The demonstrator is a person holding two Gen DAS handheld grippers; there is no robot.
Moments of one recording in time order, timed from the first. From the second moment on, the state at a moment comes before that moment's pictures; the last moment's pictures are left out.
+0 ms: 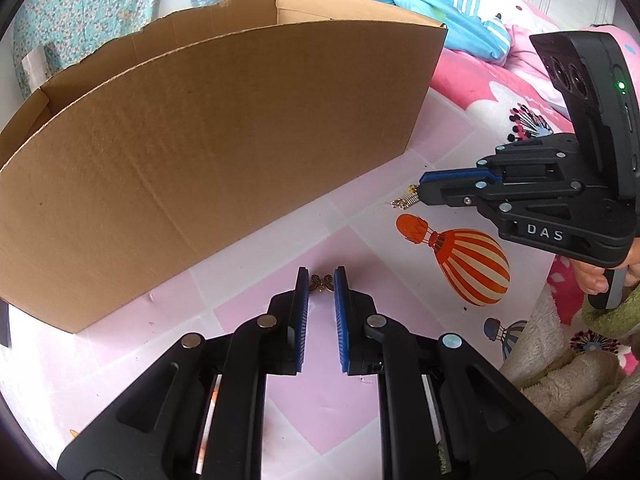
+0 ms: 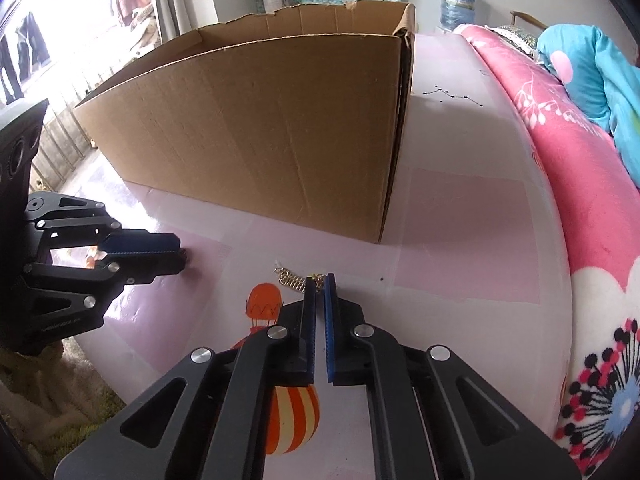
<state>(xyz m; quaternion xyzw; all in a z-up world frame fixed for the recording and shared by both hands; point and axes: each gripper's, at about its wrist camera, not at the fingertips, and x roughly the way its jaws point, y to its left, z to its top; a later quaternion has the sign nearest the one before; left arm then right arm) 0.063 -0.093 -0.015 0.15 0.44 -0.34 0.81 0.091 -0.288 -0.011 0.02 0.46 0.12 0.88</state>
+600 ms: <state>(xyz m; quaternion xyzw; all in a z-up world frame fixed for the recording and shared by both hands) 0.063 -0.094 -0.014 0.16 0.44 -0.34 0.81 0.097 -0.292 -0.007 0.03 0.45 0.09 0.89</state>
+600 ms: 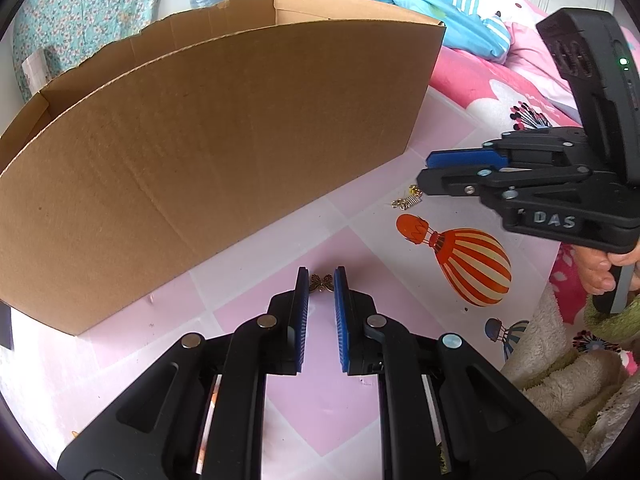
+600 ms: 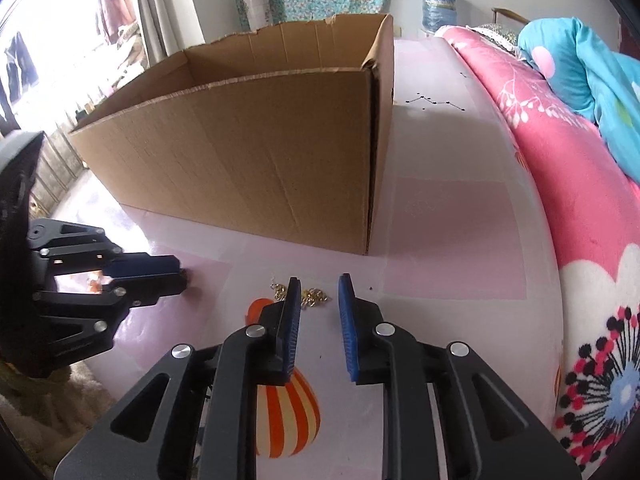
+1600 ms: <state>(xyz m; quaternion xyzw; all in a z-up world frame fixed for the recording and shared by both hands) 0.061 -0.093 -0.015 0.15 0.44 -0.34 0.82 0.092 -0.310 0.005 0.10 0.45 0.08 0.89</state>
